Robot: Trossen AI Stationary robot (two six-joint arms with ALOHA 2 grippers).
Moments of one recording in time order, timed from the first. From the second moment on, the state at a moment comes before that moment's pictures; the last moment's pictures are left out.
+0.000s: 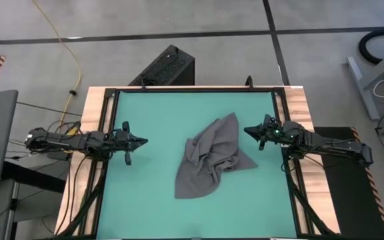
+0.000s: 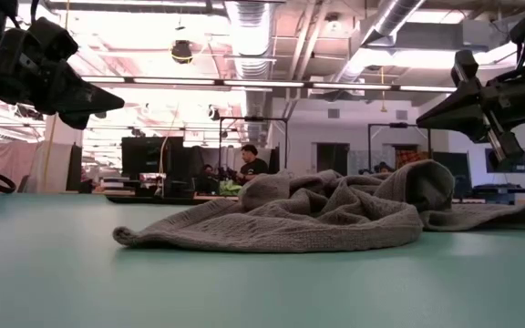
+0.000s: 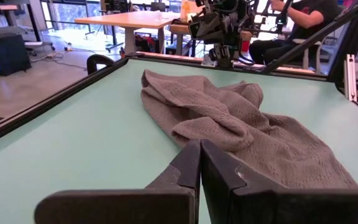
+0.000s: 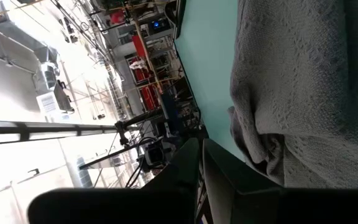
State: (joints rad) left arm -0.12 0.12 0.02 0.03 -0.32 -0.09; right arm -0.22 0.14 0.05 -0.08 0.10 1.90
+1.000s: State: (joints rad) left arm -0.12 0.12 0.02 0.04 -0.38 -0.44; right arm -0.23 0.14 0.04 -0.03 0.10 1.91
